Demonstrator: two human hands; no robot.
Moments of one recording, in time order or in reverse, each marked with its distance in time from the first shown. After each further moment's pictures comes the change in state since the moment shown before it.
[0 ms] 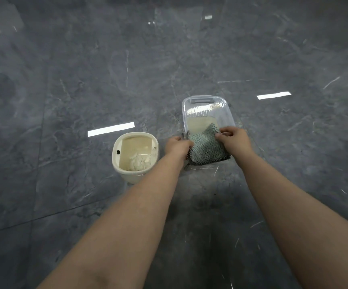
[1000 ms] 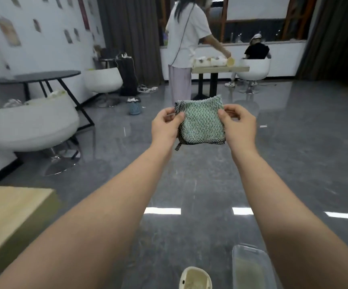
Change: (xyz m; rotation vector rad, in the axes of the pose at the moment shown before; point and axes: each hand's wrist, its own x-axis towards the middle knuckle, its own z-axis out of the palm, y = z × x) left_hand -0.303 0.517 -0.183 -0.220 0.314 0.923; right_hand -0.149 -0.595 -0.104 0.551 0.035 -0.791
